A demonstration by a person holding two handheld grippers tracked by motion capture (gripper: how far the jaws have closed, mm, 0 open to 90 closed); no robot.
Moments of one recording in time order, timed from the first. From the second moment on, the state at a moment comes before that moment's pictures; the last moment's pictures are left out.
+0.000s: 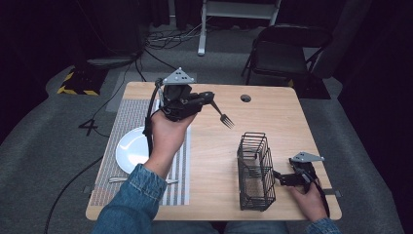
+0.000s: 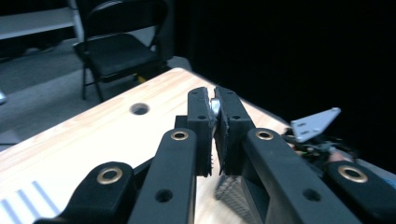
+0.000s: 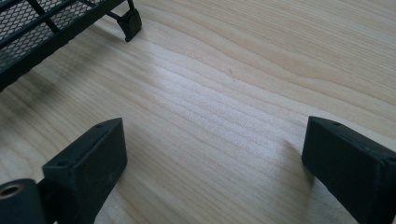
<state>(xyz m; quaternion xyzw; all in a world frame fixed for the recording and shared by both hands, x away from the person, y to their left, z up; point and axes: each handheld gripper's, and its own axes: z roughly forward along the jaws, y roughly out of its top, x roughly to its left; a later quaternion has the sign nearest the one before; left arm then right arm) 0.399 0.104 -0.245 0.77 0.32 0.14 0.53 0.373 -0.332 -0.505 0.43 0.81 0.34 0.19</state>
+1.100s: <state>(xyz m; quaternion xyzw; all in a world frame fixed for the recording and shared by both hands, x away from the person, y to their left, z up) 0.455 0.211 -0.257 0.74 0.41 0.19 0.51 0.373 -0.332 -0.505 0.43 0.81 0.34 0.19</state>
